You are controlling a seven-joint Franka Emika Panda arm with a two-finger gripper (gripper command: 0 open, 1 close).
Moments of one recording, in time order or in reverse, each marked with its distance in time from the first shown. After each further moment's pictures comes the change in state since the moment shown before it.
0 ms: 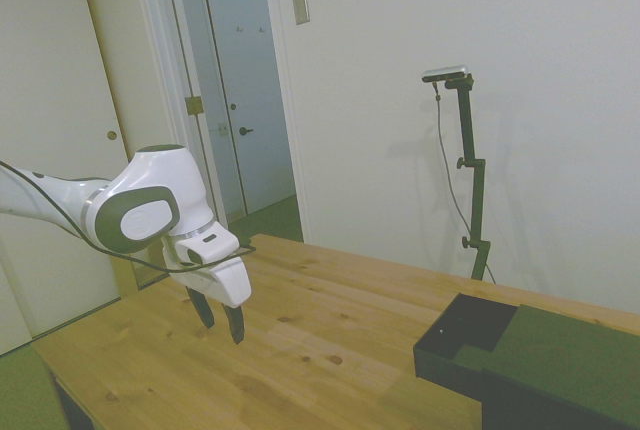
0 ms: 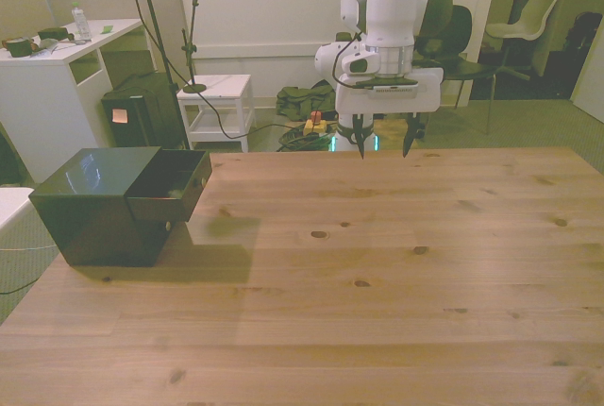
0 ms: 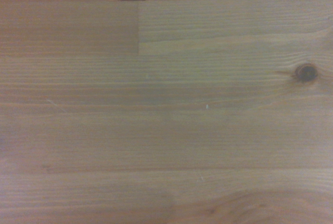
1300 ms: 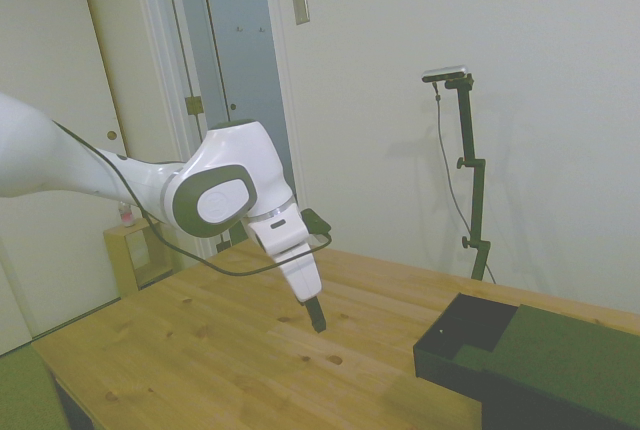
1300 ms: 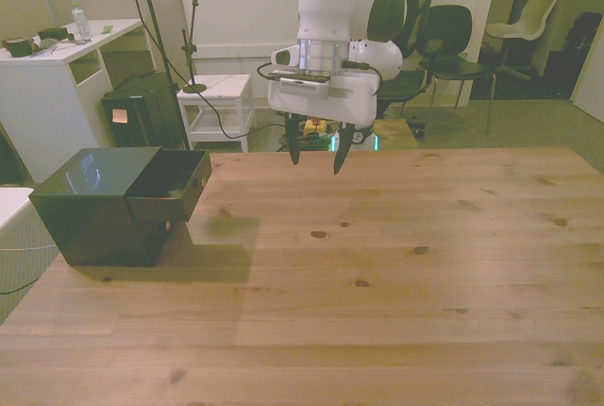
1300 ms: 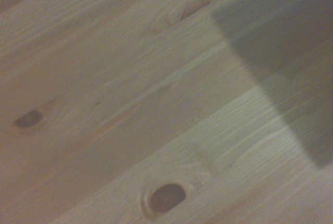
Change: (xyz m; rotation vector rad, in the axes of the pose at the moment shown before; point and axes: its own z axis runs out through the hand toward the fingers) arm 0.161 0.034 -0.017 0.046 0.145 0.567
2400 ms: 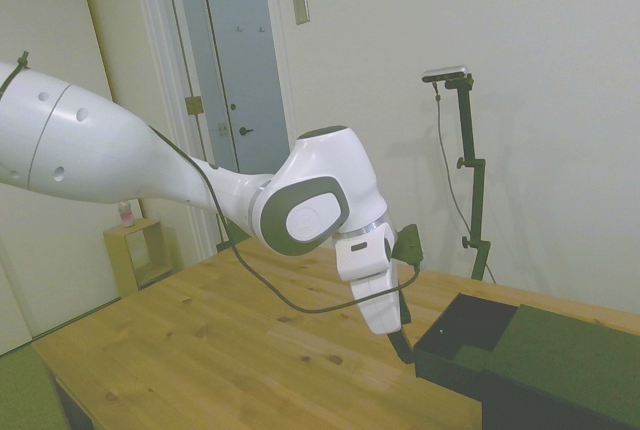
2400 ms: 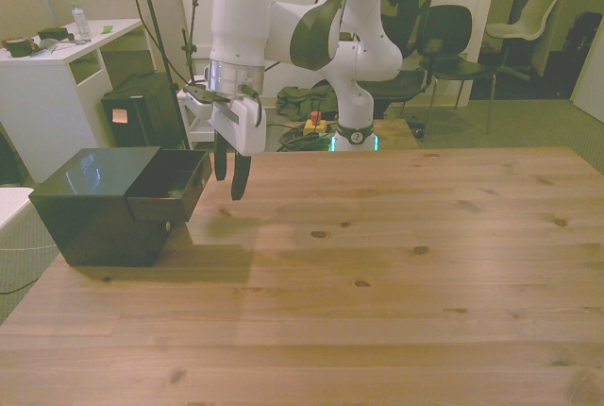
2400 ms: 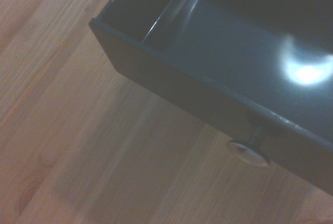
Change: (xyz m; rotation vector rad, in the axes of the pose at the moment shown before) arm 0.129 0.002 0.035 -0.016 0.098 0.440
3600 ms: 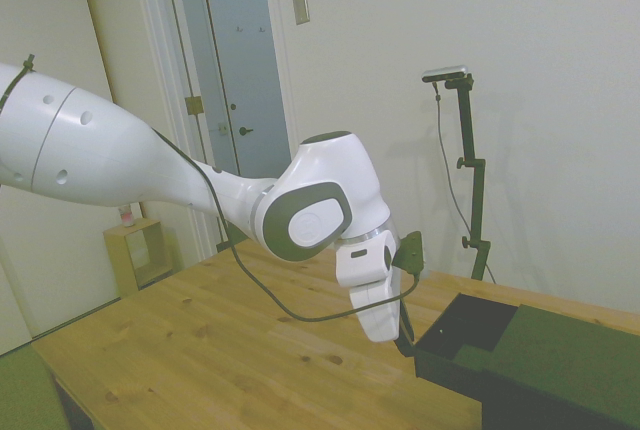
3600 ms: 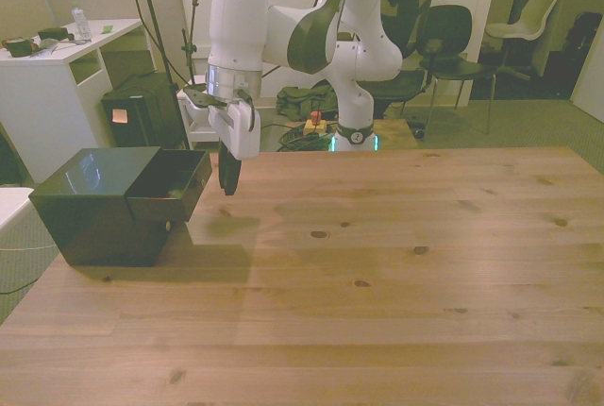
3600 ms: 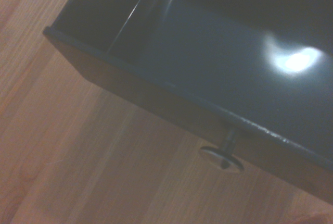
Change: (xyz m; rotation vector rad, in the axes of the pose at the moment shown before) arm 0.008 0.004 0.007 -0.014 0.004 0.075
